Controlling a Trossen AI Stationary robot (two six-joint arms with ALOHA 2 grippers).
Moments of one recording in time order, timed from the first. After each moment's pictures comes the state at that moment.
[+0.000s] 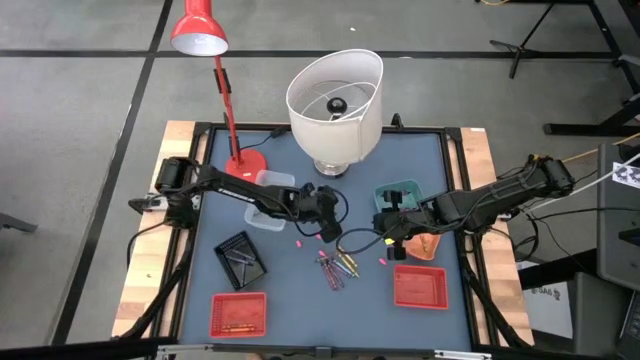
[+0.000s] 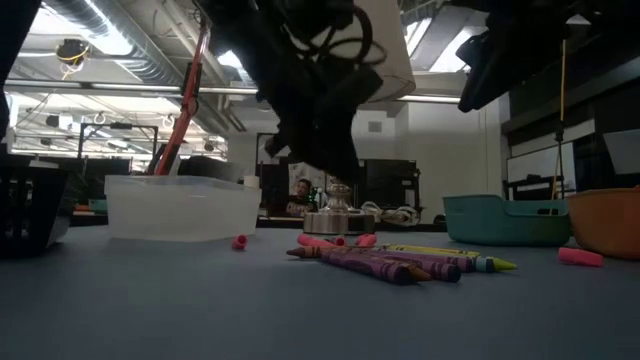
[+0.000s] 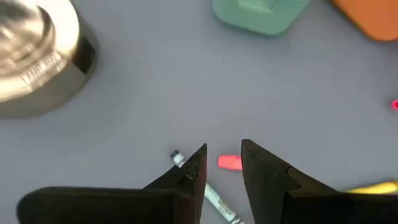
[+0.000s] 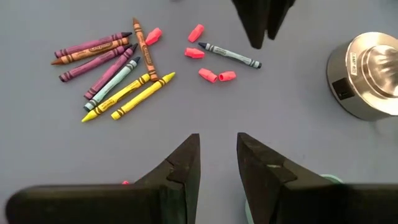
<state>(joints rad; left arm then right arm) -0.05 1.88 1.23 -0.22 -0.33 -0.53 0.31 1.29 0.98 -0.68 0.27 0.13</state>
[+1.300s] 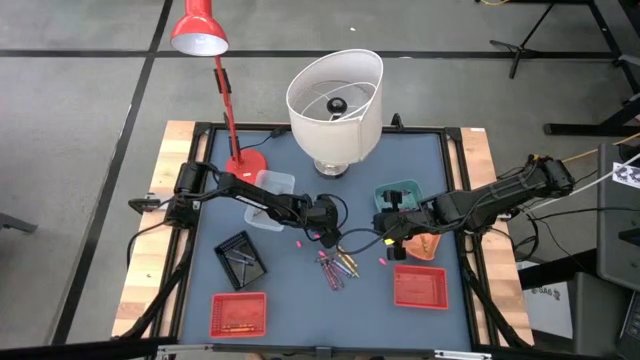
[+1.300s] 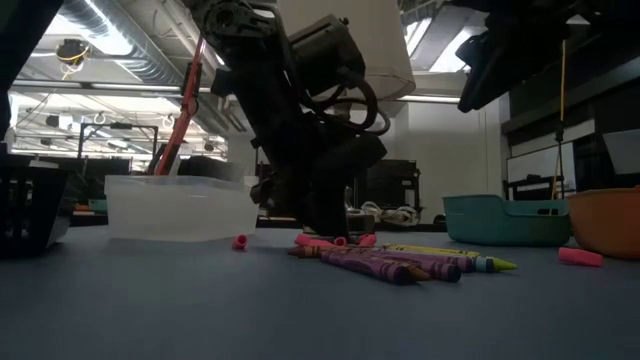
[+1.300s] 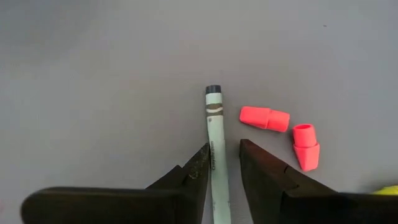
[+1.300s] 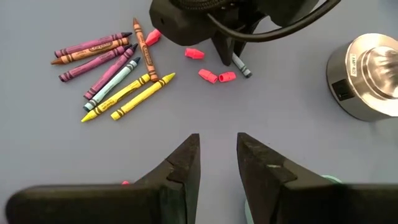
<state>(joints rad) -0.05 2.04 1.23 -0.25 -0.28 -0.70 0.31 1.30 0.98 -0.68 0.27 0.13</state>
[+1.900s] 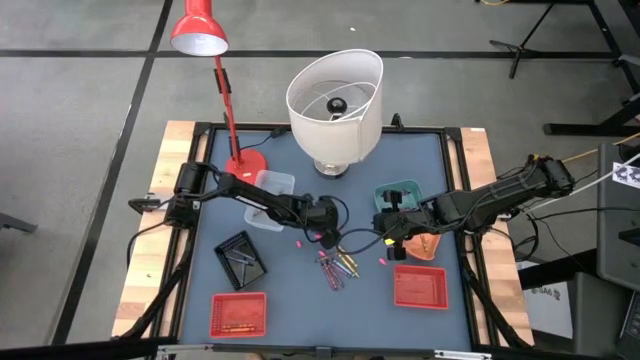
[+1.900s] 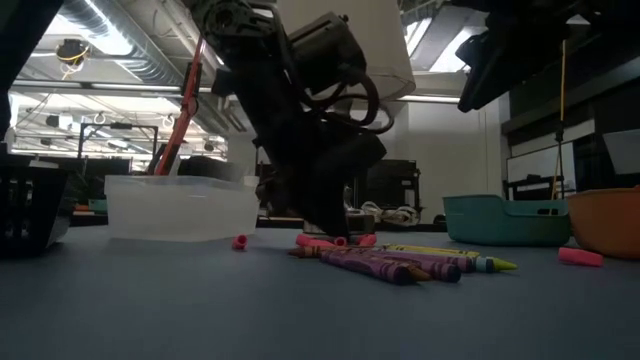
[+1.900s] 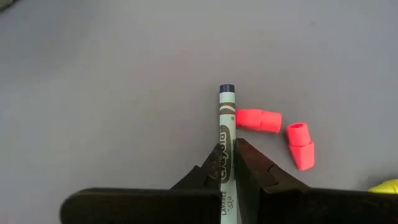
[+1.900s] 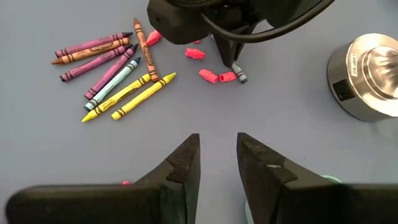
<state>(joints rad) -0.05 2.04 1.23 -0.22 -0.29 -0.62 0.31 1.30 0.98 -0.68 0.27 0.13</state>
